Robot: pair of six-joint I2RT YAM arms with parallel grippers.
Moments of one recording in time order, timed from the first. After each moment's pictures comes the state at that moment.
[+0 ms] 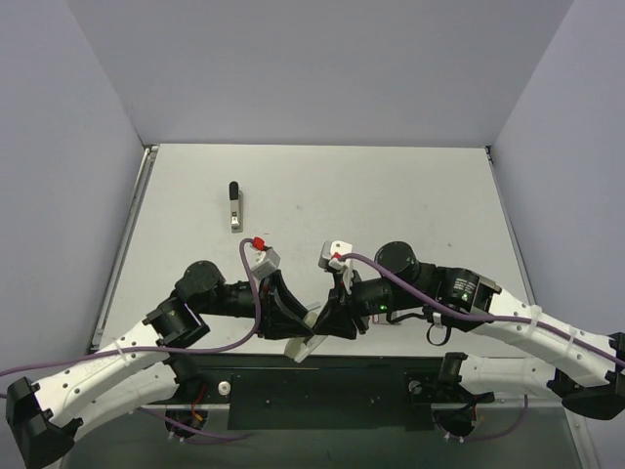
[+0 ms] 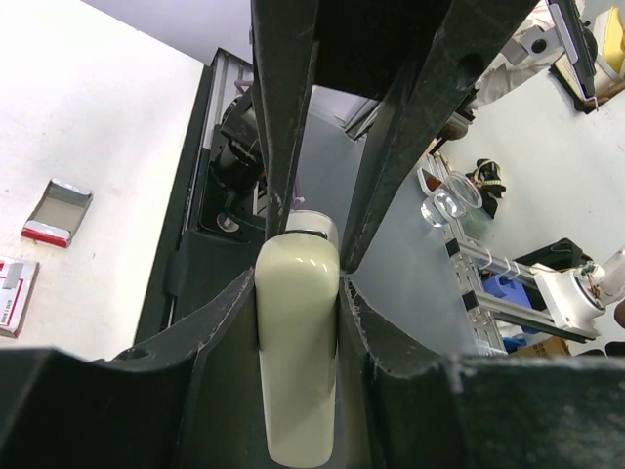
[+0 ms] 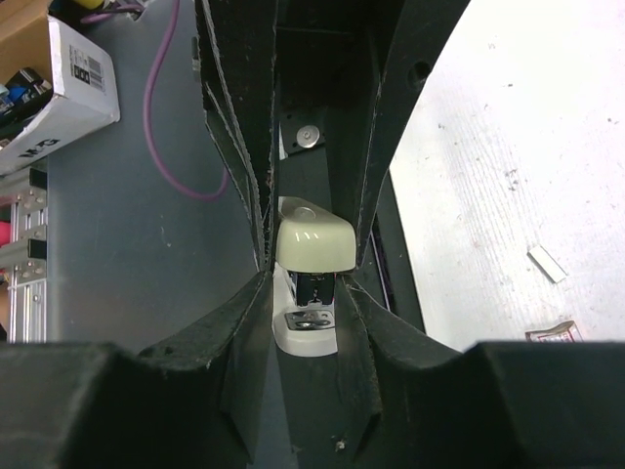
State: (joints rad) left arm -0.89 0.74 0.58 0.17 0.77 -0.59; right arm 1.13 1.00 1.11 -0.59 -0.37 0.18
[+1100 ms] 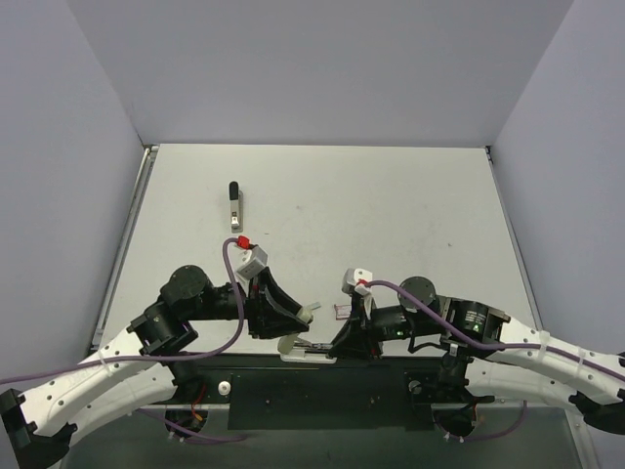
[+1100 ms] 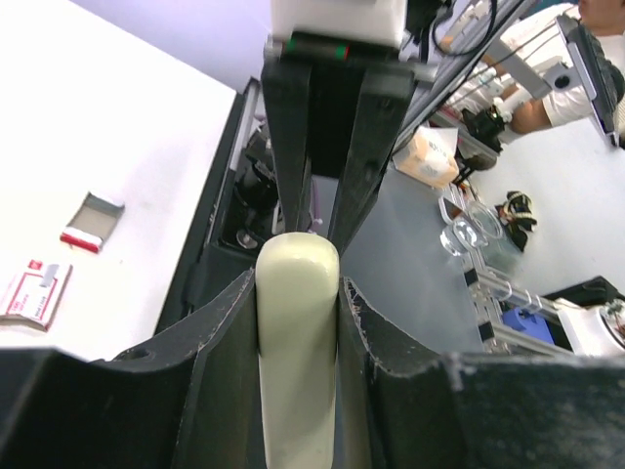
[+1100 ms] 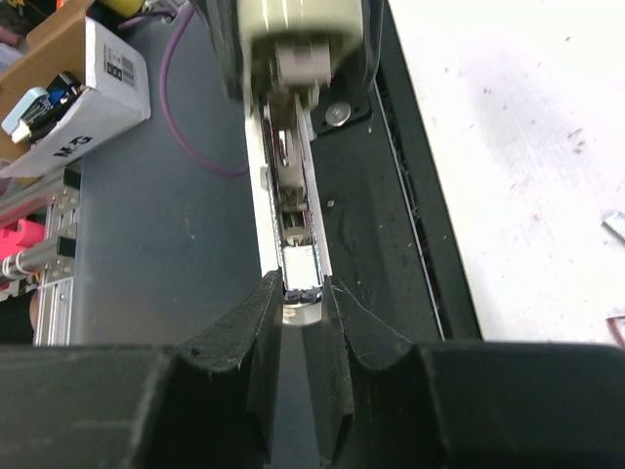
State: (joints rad) left arm -0.92 0.66 0.63 0.04 0.65 -0.58; right arm 1.17 0.76 0.74 -0.36 -0.38 0.32
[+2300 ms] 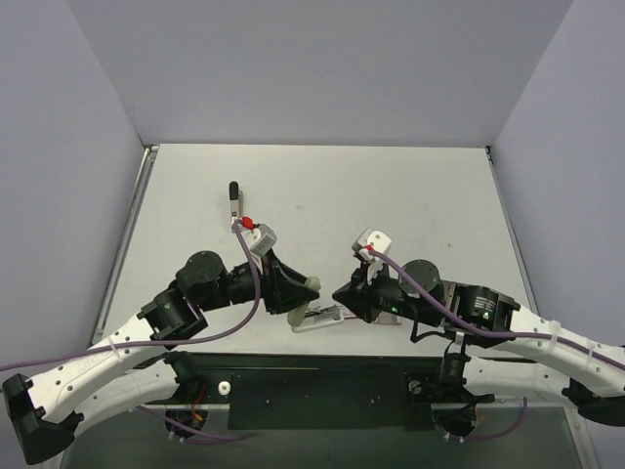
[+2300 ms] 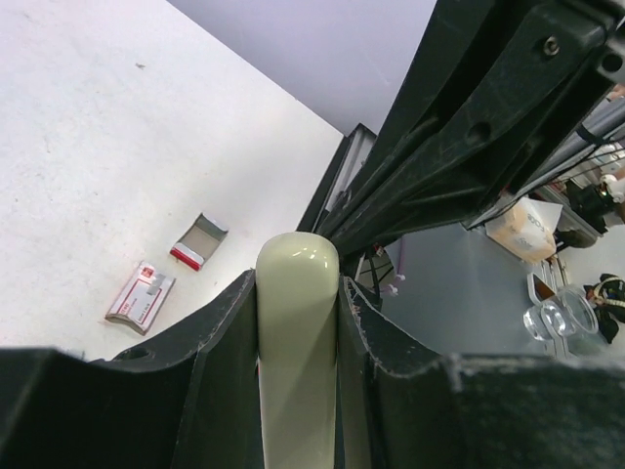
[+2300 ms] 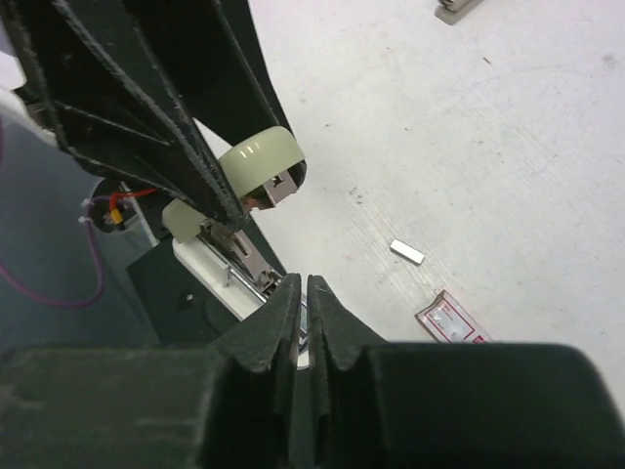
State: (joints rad) left arm -0.91 0.77 0.72 0.00 0.38 -0.54; right arm 1.19 0.83 0.98 -0.51 0.09 0.28
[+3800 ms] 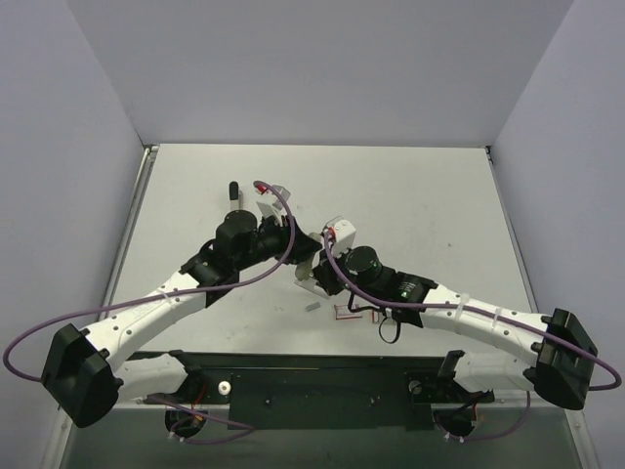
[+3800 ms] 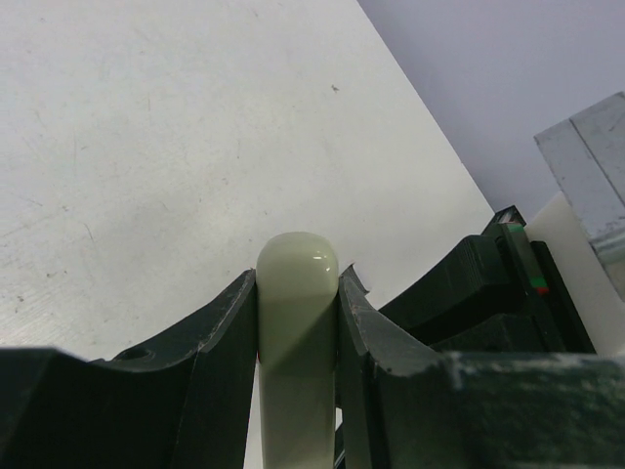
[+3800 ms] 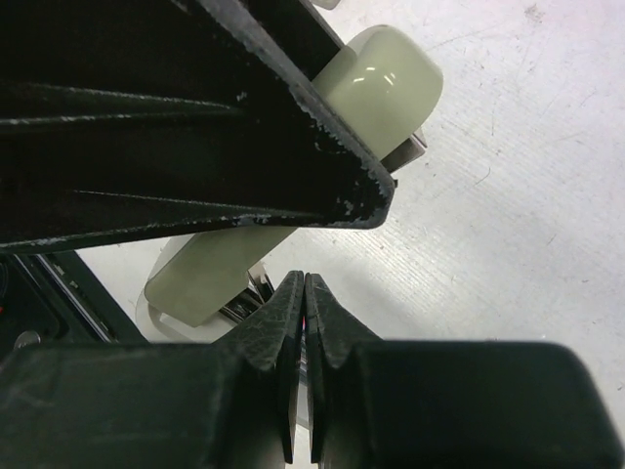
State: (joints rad) left arm -0.71 1.15 0.84 0.08 0.23 -0.56; right arm 1.01 1.17 0.74 0.02 0.18 0.31
